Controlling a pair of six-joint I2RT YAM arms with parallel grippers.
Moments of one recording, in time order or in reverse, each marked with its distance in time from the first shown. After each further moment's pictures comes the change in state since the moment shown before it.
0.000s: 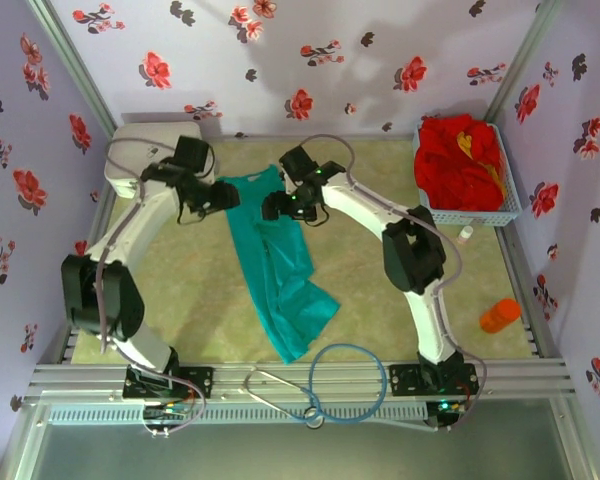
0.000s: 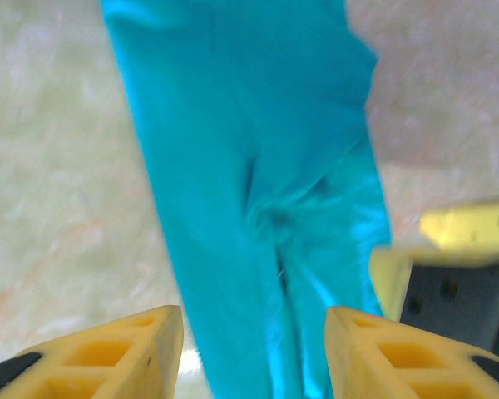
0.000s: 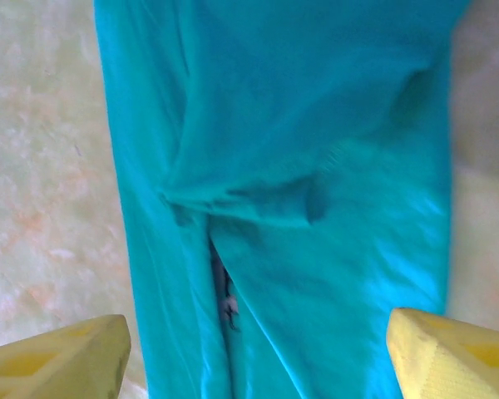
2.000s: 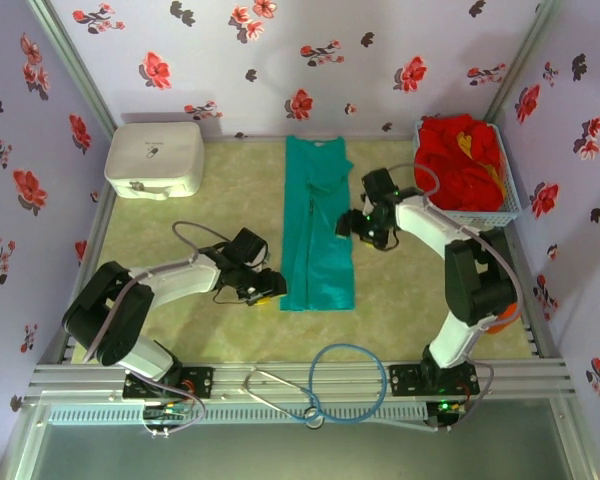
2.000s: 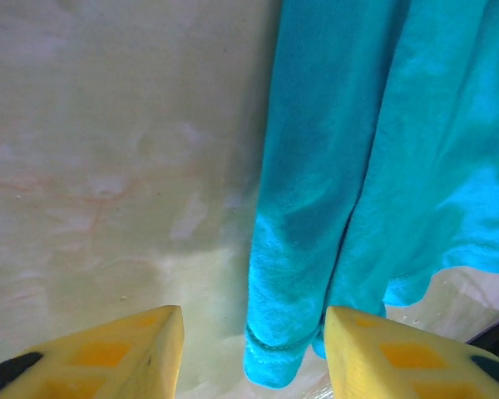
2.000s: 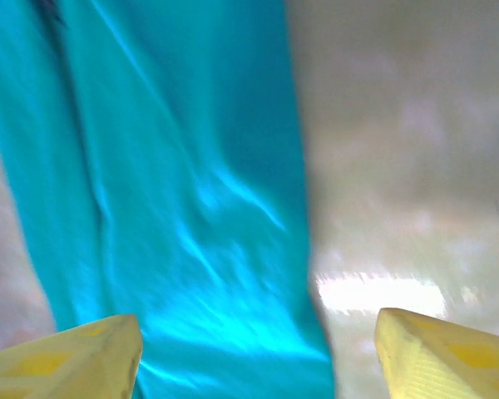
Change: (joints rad) left arm -0.433 -0.064 -0.640 0.504 0.208 -0.427; right arm -0.316 -0.505 -0.766 0.104 0.011 0.052
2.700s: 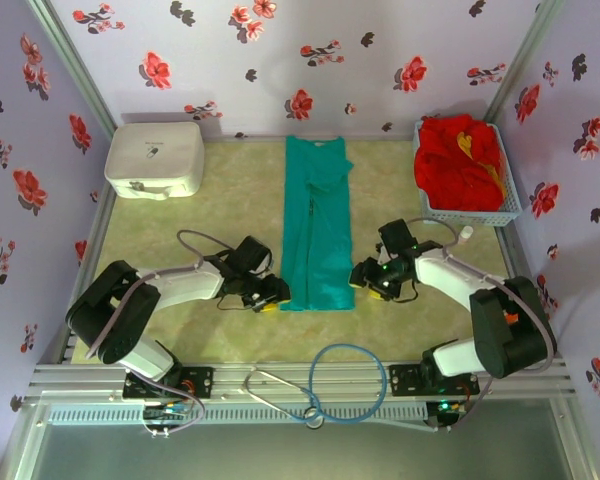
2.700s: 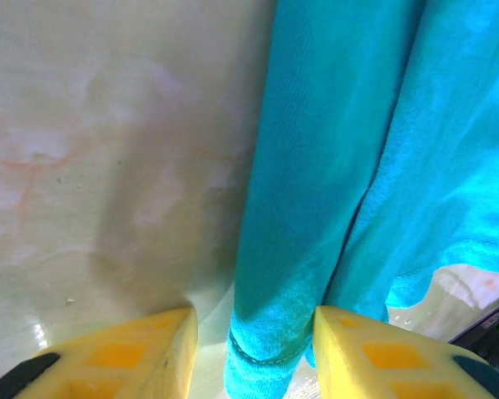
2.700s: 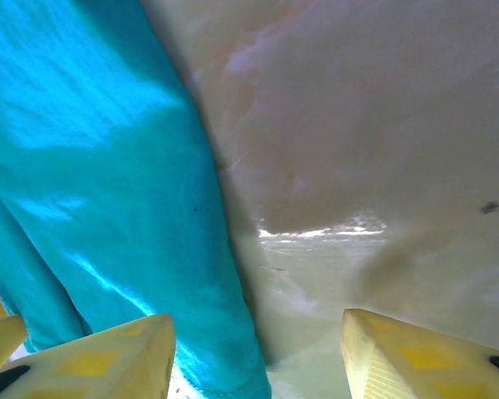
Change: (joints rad) left arm -0.043 0.021 -0.058 0.111 0.023 -0.101; right arm 0.019 -0.306 -0.478 0.147 -0.141 0.145
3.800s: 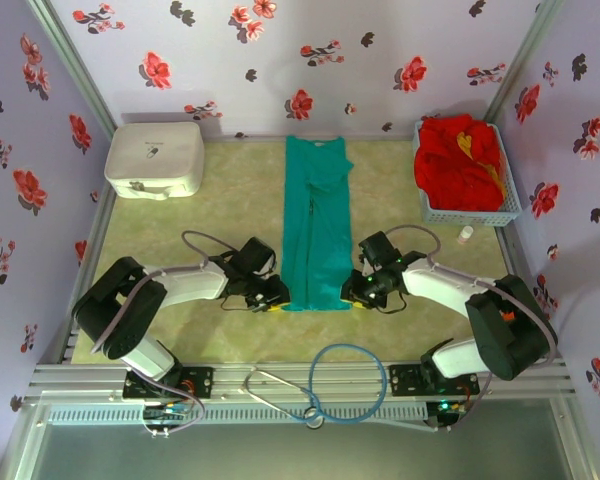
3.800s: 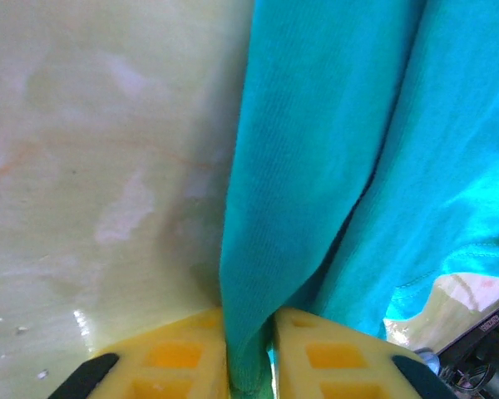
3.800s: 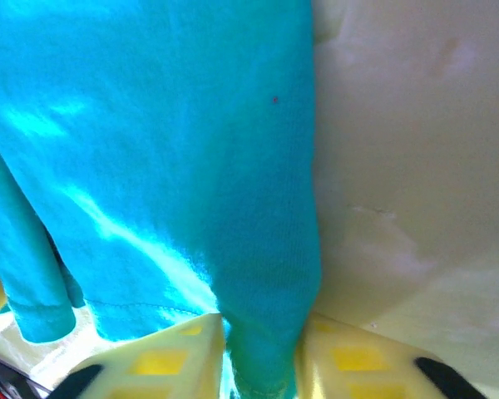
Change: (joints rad) left arm -0.019 0.034 0.009 0.032 0.001 -0.021; right arm 0.170 -0.002 -0.050 0.084 0.023 0.087
